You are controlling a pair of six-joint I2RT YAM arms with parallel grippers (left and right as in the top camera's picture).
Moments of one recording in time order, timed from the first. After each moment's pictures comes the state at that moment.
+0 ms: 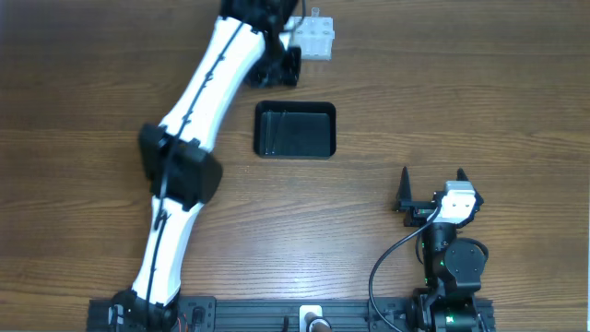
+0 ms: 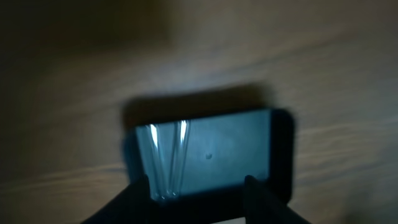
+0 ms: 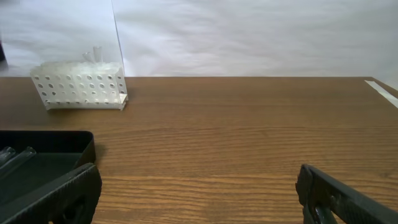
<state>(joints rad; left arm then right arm) -0.45 2.40 2.57 -1.49 0.08 -0.34 0.02 0.01 0.01 -0.07 0.06 0.00</state>
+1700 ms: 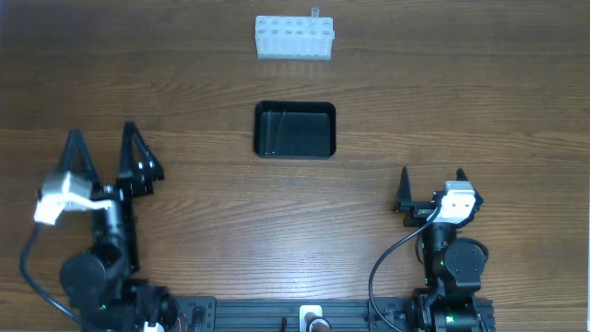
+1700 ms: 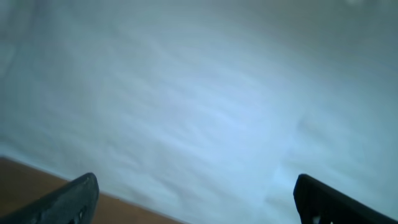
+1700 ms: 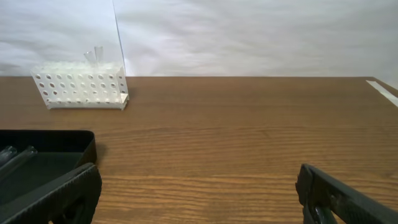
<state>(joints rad) -0.03 0.31 0.25 0.43 -0.14 -0.35 0.02 0.01 0.01 -0.07 0.05 0.00</state>
